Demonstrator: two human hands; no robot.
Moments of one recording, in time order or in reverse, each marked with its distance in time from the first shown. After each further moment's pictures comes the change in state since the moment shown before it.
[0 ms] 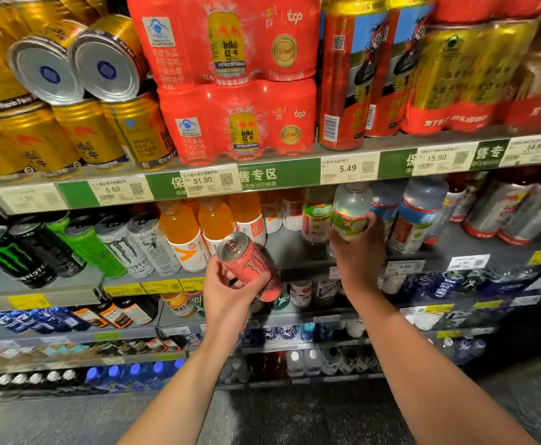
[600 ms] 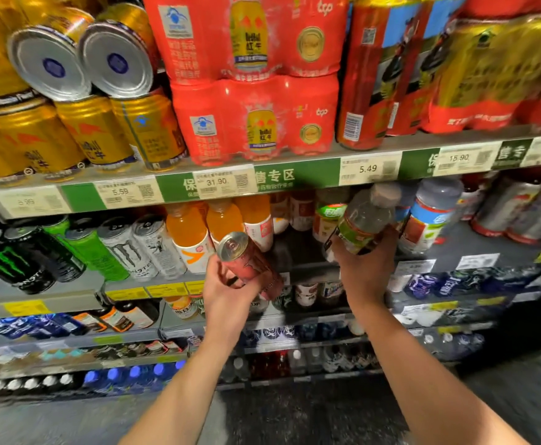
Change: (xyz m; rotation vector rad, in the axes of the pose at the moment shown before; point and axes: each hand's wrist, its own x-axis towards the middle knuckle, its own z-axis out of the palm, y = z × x) left_hand 0.021 -0.010 -0.021 -0.041 -0.044 0.016; right_hand -0.029 -0.023 -0.003 0.234 0.066 0.164
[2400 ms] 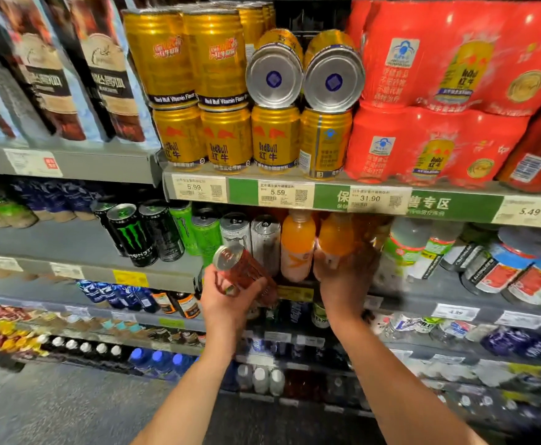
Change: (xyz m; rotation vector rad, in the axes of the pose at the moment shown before) left_hand 0.045 -0.036 -0.167 0.048 0.316 -0.007; right_hand -0.117 -0.068 0.157 -0.279 -0.243 -0.172
